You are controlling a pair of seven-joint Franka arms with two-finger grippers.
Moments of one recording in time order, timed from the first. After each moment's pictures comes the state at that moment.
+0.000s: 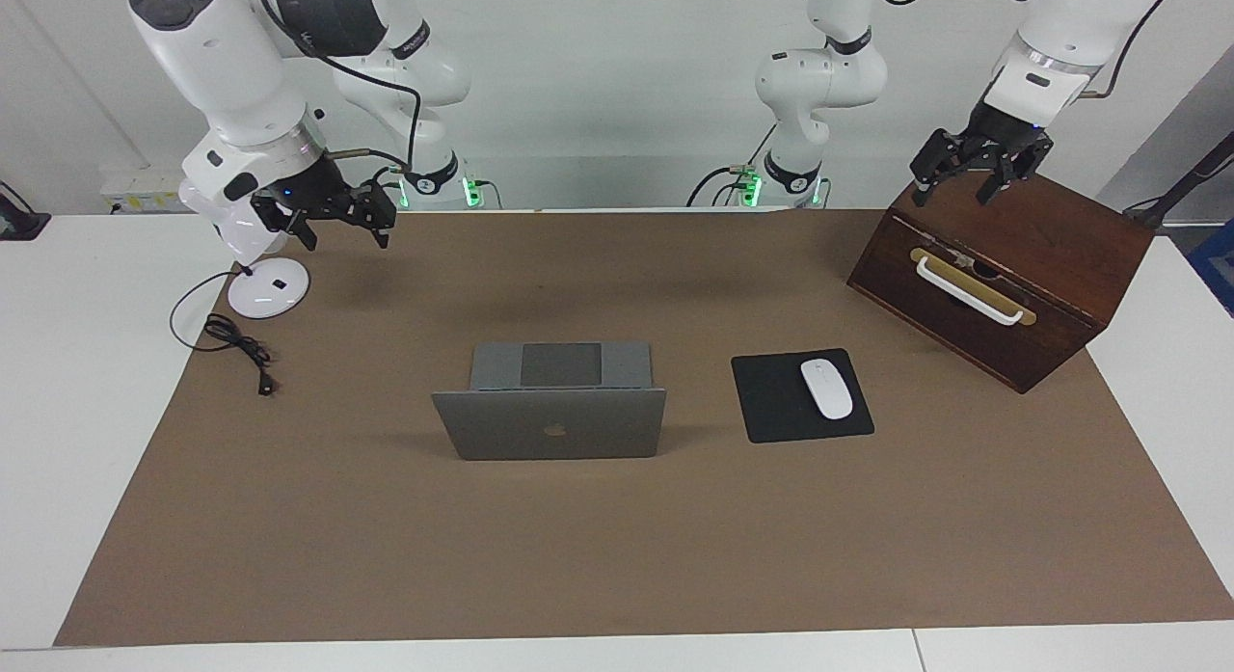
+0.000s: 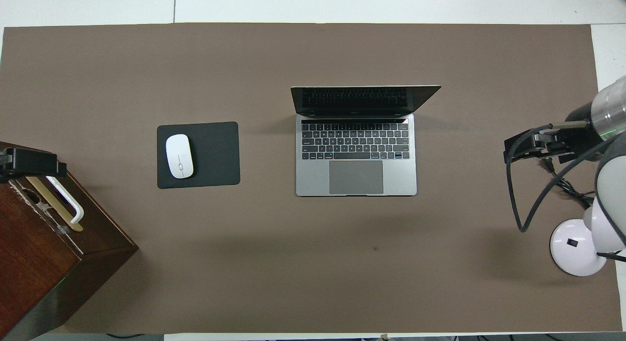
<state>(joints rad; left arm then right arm) -0.06 -0.16 0.03 -1.68 -0.06 1.50 -0.04 0.00 -0.02 0.06 -1.65 0.04 1.52 0.10</state>
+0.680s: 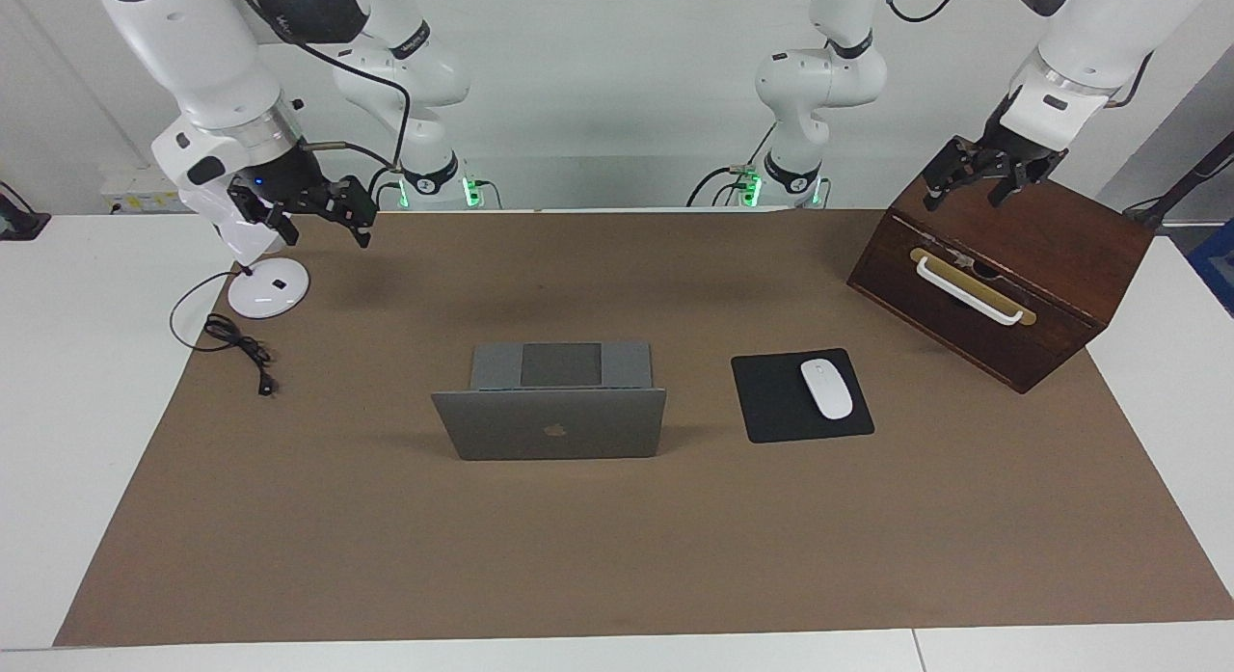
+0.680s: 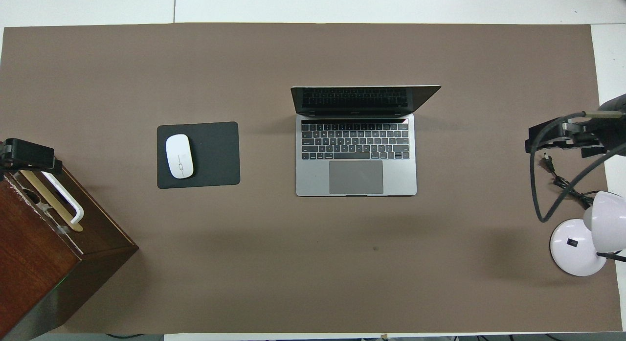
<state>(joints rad) -0.04 -0.08 0.03 -1.62 -0.04 1.46 -0.04 -0.03 -0.03 0.03 -1.62 0.04 1.53 0.13</state>
